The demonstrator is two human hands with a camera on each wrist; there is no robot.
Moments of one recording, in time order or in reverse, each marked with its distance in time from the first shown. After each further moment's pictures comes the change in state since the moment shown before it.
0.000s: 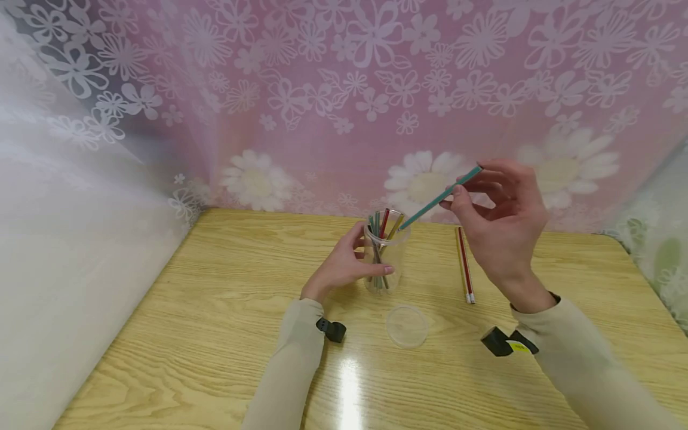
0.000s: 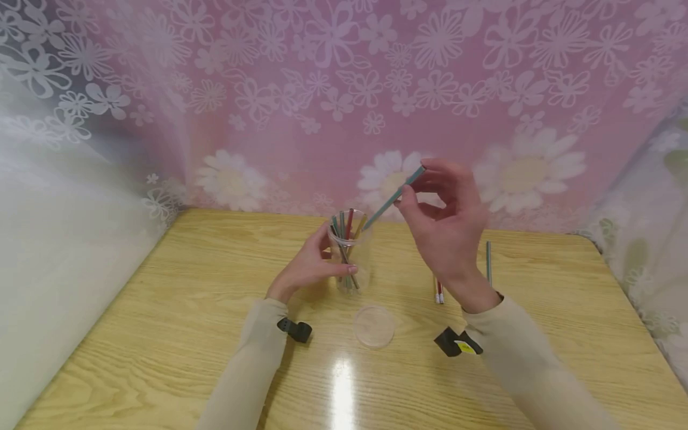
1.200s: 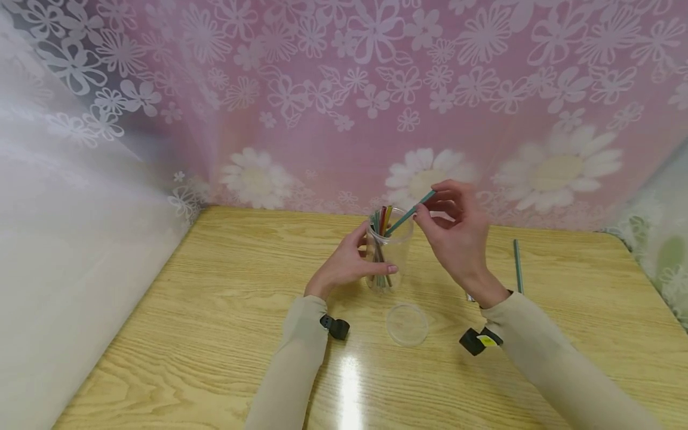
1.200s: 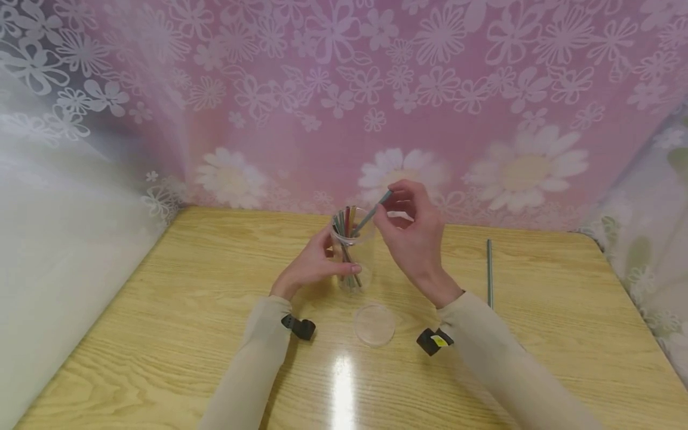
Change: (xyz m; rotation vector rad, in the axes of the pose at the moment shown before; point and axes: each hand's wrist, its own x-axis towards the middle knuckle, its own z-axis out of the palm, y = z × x) left_hand 0.004 -0.003 0.004 -0.048 -0.036 -0.035; right_hand -0.031 0.048 0.006 -0.324 -0.137 0.143
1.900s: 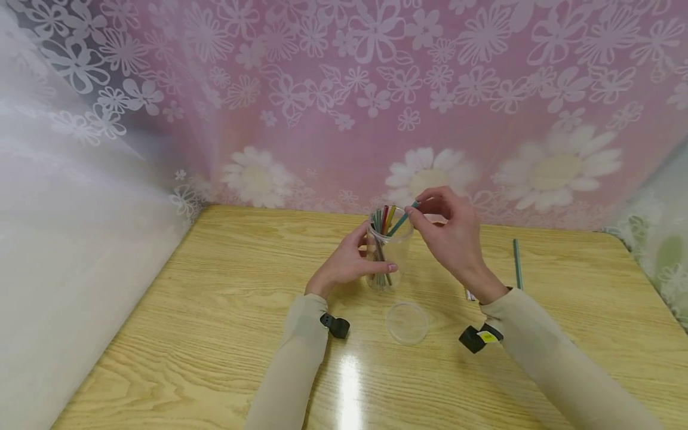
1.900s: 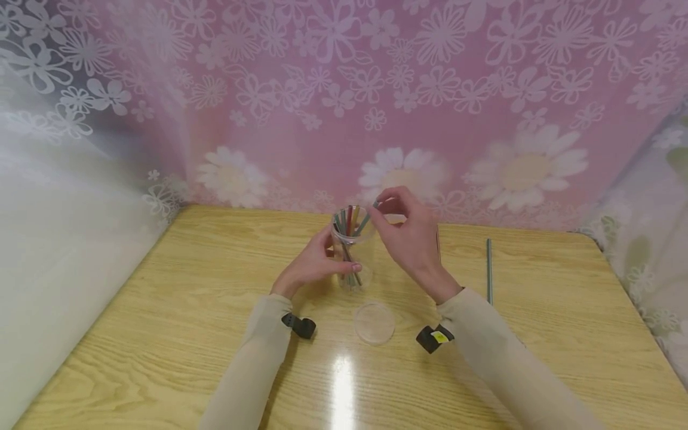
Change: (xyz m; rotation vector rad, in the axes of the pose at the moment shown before) left_hand 0.000 -0.001 -0.001 0.007 -0.022 0.001; right_hand 0.002 0.002 -0.002 -0.216 -0.148 0.159
